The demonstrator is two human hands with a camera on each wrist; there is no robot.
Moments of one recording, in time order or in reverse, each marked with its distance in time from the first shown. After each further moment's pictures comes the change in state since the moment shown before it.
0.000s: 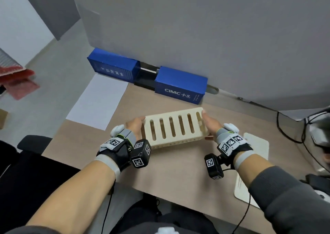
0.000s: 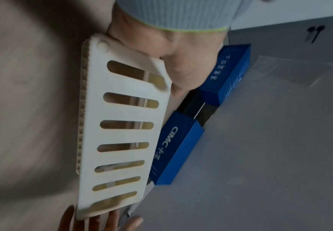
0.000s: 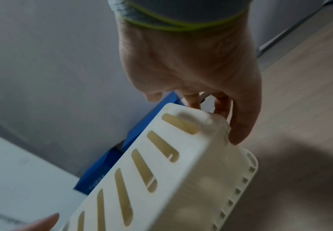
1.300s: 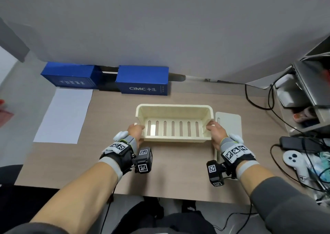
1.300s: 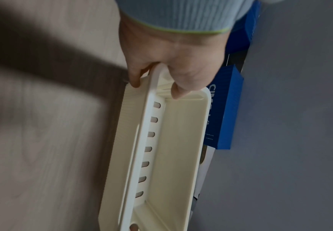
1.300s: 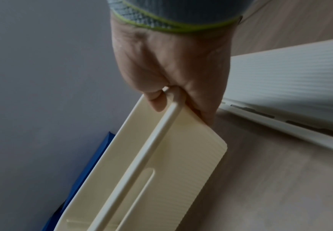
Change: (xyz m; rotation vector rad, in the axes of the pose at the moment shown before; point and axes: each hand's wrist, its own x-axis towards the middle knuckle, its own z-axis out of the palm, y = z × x) left_hand -0.029 -0.040 0.115 0.250 -0.008 0.003; right_hand 0.037 0.159 -0.082 0.512 0.172 -0.018
